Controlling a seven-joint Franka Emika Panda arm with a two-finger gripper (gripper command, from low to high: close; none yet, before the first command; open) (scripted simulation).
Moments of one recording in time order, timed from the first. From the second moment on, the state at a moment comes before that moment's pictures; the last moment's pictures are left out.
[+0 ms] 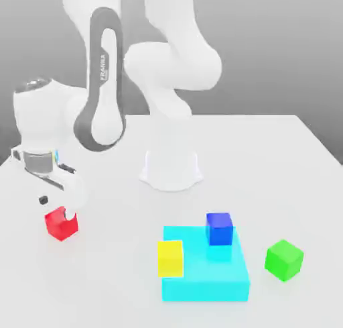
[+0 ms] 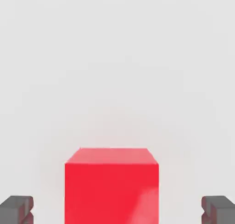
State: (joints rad) arm -0.48 0.18 -0.27 -2.83 0.31 3.00 0.37
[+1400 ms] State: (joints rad) arm 0.17 -0.39 0.11 -2.89 0.08 2.50 0.28
